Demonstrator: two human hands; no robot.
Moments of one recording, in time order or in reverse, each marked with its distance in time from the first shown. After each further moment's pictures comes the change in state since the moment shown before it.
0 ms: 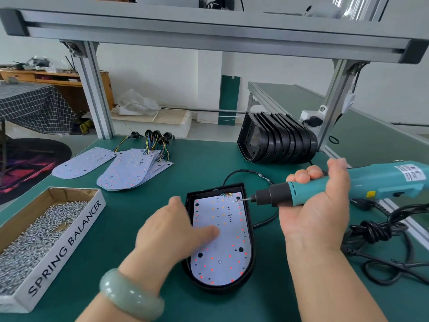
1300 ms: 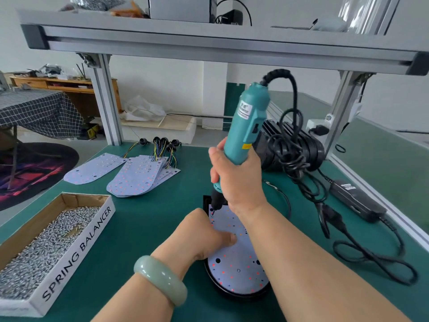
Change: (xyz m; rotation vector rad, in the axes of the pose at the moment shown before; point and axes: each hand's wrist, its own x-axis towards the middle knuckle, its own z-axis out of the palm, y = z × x) left_hand 0.021 0.016 0.016 -0.516 -0.224 0.092; right_hand 0.001 0.083 0.054 -0.620 -0.619 -0.001
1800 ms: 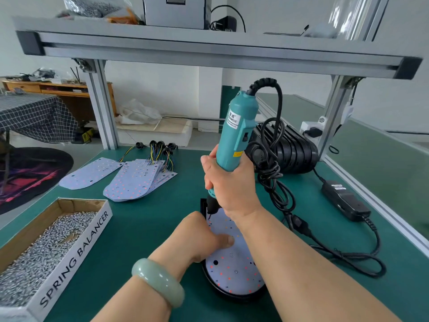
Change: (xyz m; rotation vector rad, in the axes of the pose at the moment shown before) left_hand -0.001 0.000 -0.002 0.007 -0.013 0.017; right_hand -0.005 -0.003 0.000 -0.043 -0.036 0.032
